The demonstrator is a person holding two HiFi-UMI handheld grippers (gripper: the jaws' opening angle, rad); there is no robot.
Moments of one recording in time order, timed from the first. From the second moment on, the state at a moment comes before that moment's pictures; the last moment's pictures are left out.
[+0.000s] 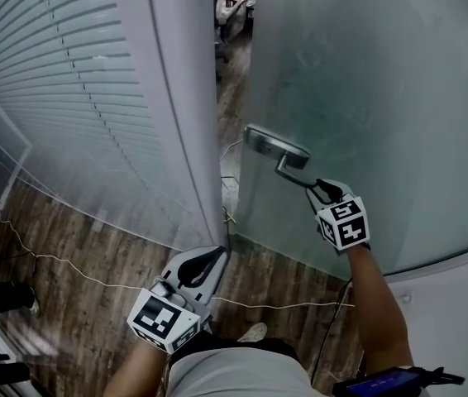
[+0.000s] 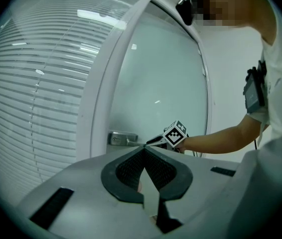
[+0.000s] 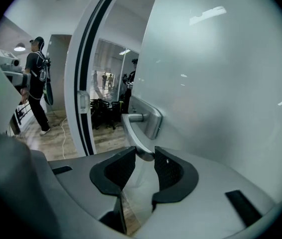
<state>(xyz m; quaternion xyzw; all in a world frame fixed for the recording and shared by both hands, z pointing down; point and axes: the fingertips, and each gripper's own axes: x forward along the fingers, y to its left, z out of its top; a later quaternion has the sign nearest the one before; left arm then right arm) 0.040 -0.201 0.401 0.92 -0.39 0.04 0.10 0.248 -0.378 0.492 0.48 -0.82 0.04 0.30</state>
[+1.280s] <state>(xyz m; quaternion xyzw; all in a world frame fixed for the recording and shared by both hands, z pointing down) 0.033 -0.224 0.423 0.90 -0.41 0.05 0.11 0.314 -0.494 0.505 0.56 -0.78 0.04 0.27</state>
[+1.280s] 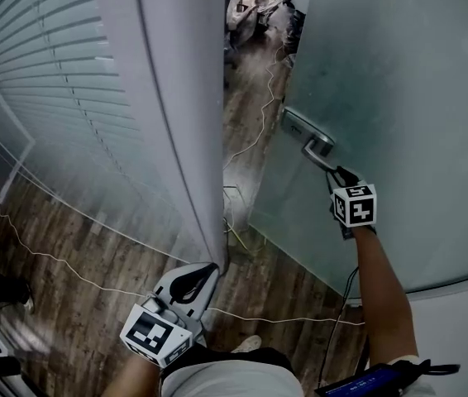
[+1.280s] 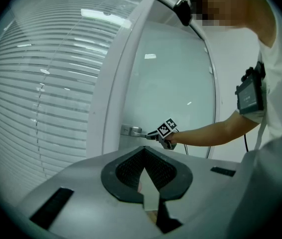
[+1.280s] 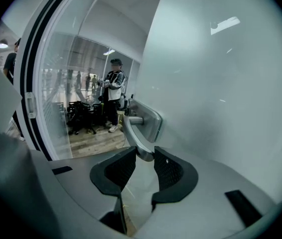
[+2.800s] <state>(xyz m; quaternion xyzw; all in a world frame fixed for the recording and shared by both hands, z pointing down) -0.043 -0.152 0.383 0.95 -0.30 0.01 0.06 0.153 -0.114 0.355 0.63 -0.78 -0.02 0.01</state>
